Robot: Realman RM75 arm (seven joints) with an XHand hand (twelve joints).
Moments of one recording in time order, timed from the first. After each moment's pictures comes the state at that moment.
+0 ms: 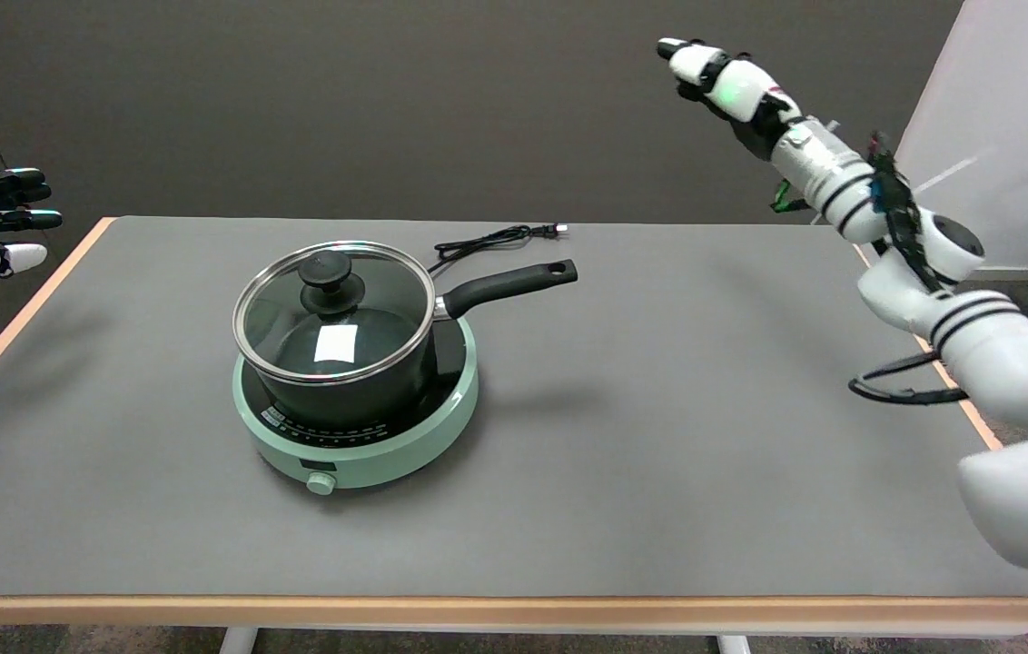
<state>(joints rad) 0.68 -0.93 -1.66 0.84 -0.66 0.39 2.25</state>
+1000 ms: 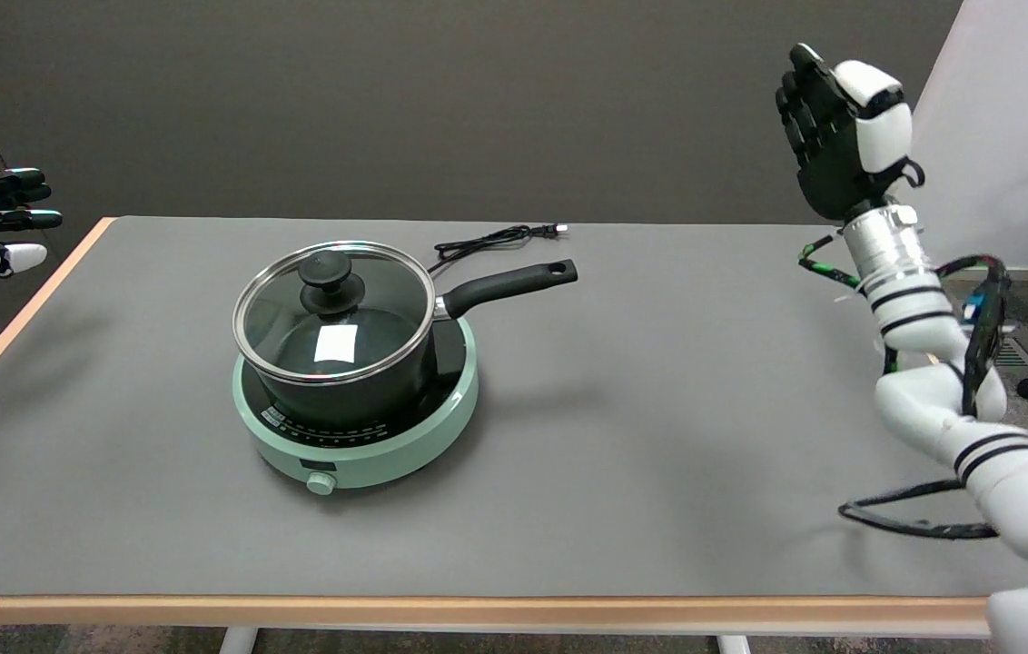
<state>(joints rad) 0.29 -1.01 -1.39 0.97 0.08 0.64 2.21</state>
